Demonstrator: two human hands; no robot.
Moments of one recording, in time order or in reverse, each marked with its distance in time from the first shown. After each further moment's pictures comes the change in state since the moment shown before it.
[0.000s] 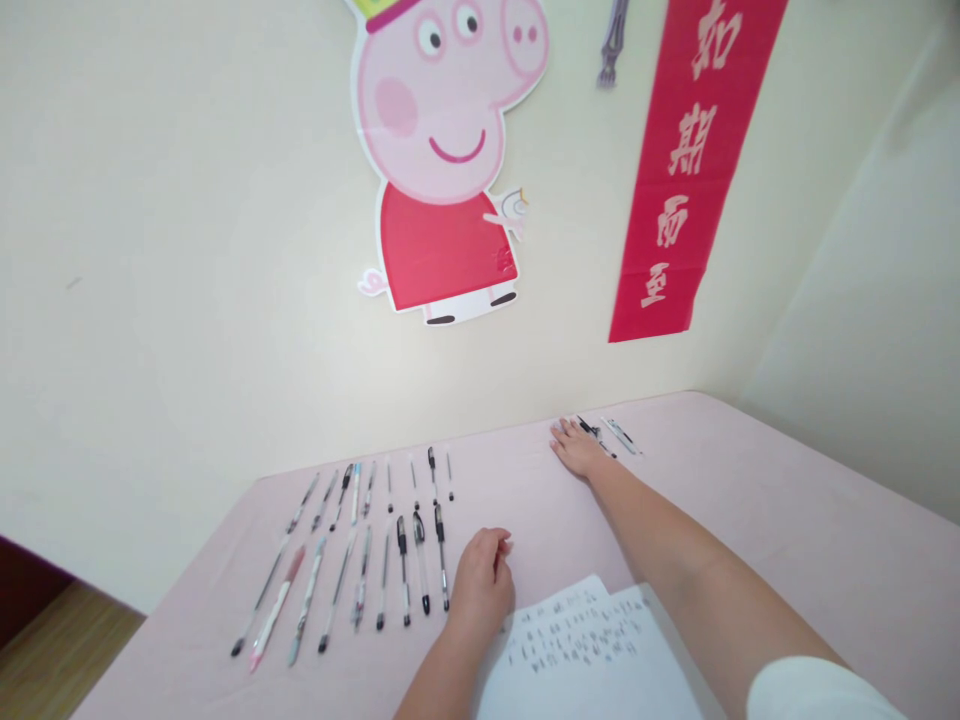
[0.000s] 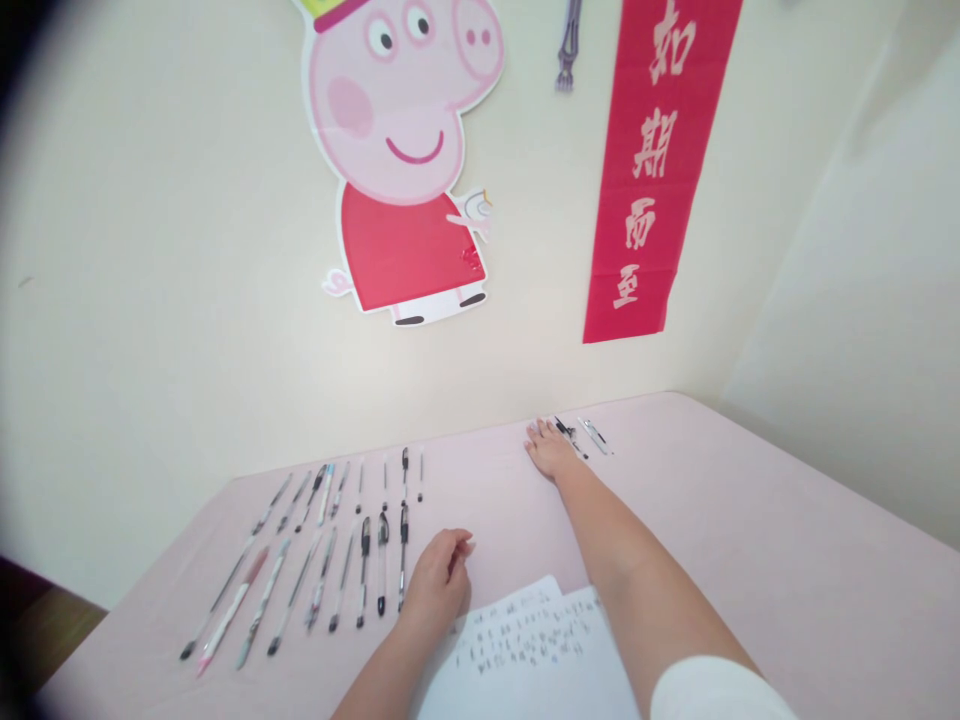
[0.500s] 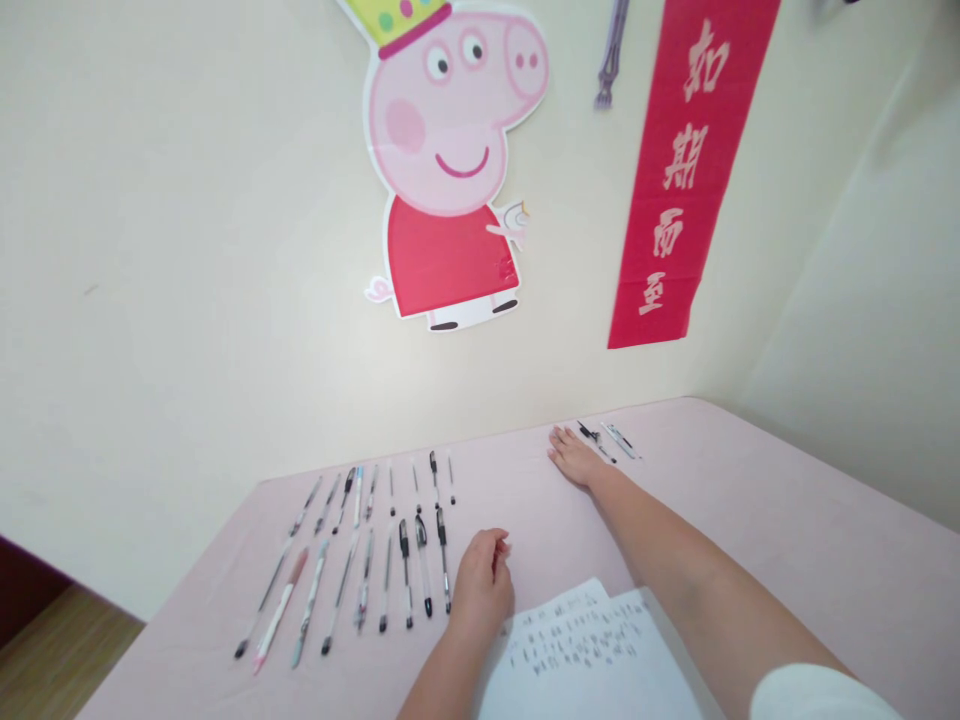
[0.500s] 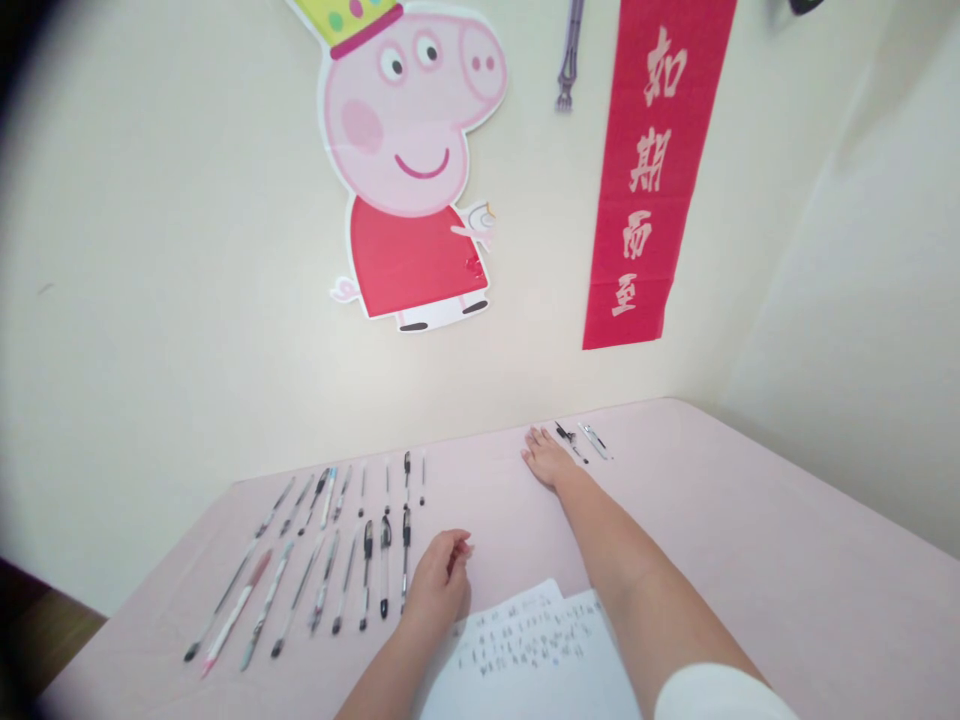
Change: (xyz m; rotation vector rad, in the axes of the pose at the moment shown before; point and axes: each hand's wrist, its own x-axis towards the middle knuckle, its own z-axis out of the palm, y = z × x) left_hand -0.001 -0.002 0.002 -0.011 0.031 -0.022; right_hand -0.005 -0.003 0.006 0.003 0.006 -0.100
